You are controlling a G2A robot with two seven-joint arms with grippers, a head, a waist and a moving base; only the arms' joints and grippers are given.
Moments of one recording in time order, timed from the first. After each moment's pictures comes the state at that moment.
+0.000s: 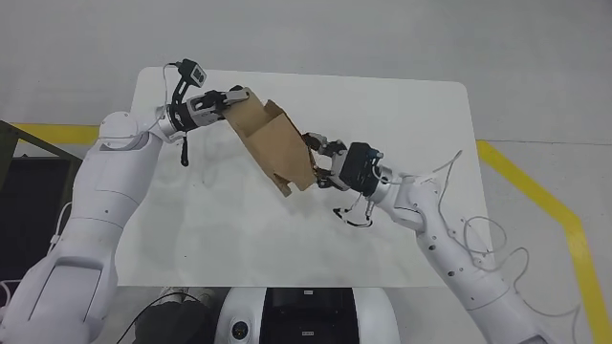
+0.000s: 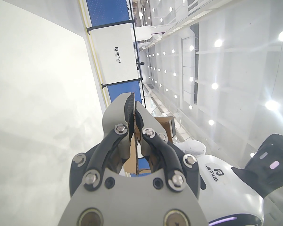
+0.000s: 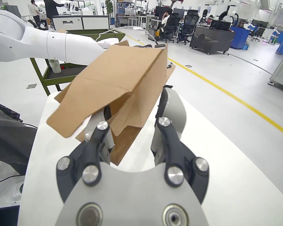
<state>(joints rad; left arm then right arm) 0.85 -1.01 -1.22 -0.99 -0.67 -0.38 -1.21 -1.13 -1.26 0.96 -1.52 -1.32 -0.68 -0.29</state>
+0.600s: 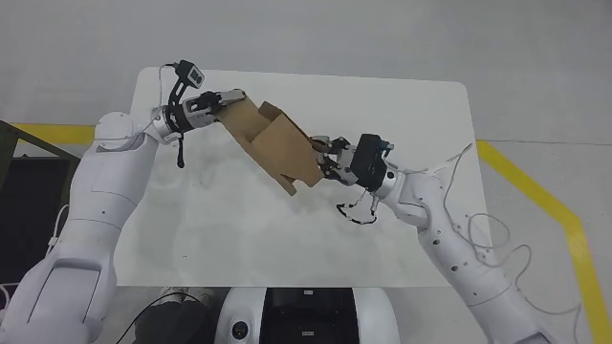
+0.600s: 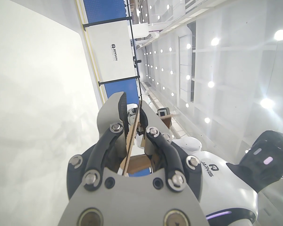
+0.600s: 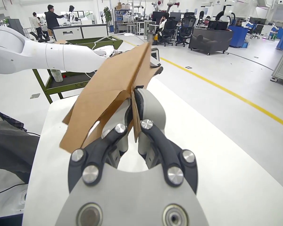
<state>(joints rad) 0.86 -1.01 -1.26 -1.00 -0.69 -0.37 -1.27 -1.12 -1.26 0.99 -1.49 -1.23 -0.73 -0.29</state>
